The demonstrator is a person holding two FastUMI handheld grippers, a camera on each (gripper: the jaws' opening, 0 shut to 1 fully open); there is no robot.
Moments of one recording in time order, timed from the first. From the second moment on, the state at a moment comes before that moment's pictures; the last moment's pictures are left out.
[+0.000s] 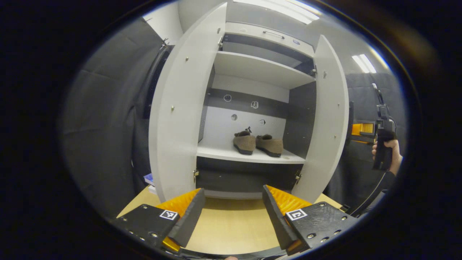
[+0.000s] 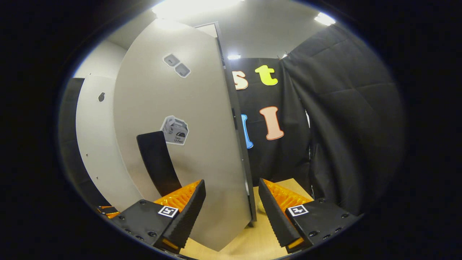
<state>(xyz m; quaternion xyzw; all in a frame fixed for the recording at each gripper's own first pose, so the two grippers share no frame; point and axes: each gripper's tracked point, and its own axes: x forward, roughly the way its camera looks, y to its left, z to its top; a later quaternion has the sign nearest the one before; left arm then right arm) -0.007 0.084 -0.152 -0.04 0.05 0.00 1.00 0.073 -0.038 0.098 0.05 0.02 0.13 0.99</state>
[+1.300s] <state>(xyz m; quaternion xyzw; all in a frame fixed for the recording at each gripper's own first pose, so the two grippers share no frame) -0.081 0.301 -0.051 -0.02 -0.03 0.23 0.97 0.080 -0.022 0.073 0.07 0.02 0.10 0.99</state>
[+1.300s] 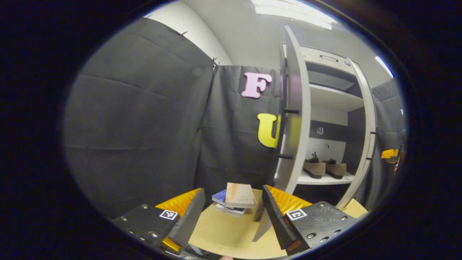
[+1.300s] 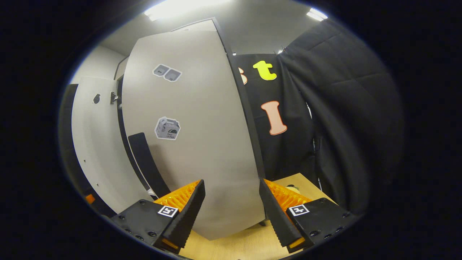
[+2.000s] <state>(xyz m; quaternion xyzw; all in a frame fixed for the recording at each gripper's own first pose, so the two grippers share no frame) 0.019 0.329 0.034 0.00 -0.03 0.07 1.00 0.028 -0.024 0.045 0.01 -0.02 0.06 1.00</state>
